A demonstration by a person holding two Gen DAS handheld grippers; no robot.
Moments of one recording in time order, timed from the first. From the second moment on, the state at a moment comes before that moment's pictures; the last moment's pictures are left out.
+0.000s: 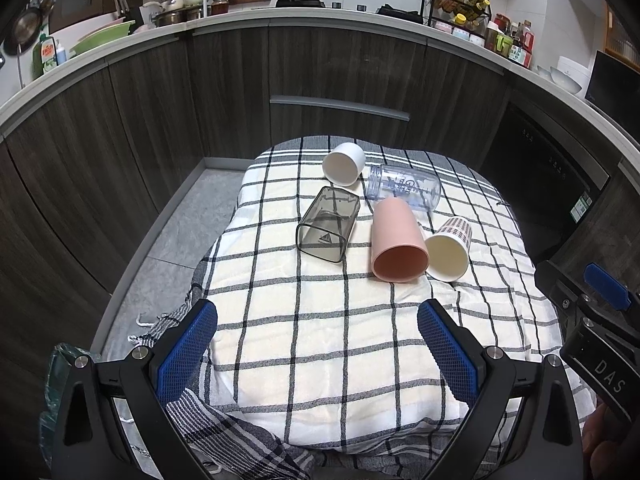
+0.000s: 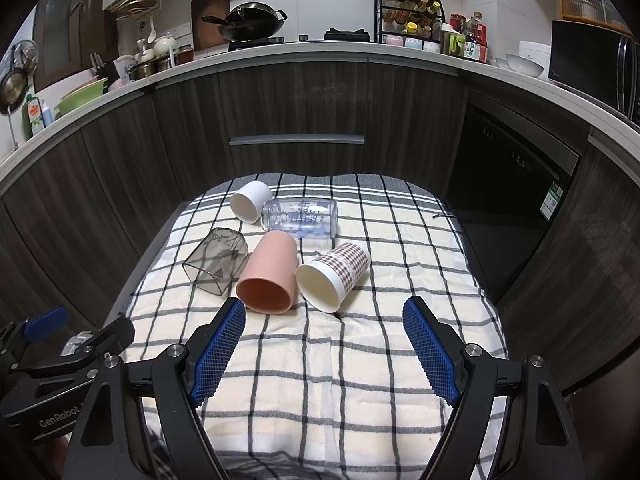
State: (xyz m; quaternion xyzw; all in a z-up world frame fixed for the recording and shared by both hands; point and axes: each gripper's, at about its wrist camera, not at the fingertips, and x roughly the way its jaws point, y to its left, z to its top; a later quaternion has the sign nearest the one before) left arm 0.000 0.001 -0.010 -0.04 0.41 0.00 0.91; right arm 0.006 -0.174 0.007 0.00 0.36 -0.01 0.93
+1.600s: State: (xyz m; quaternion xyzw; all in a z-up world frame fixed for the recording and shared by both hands) left arm 0.157 -0.087 -0.059 0.00 0.53 -0.06 0.84; right arm 0.109 -0.249 -0.010 0.05 0.36 -0.08 0.93
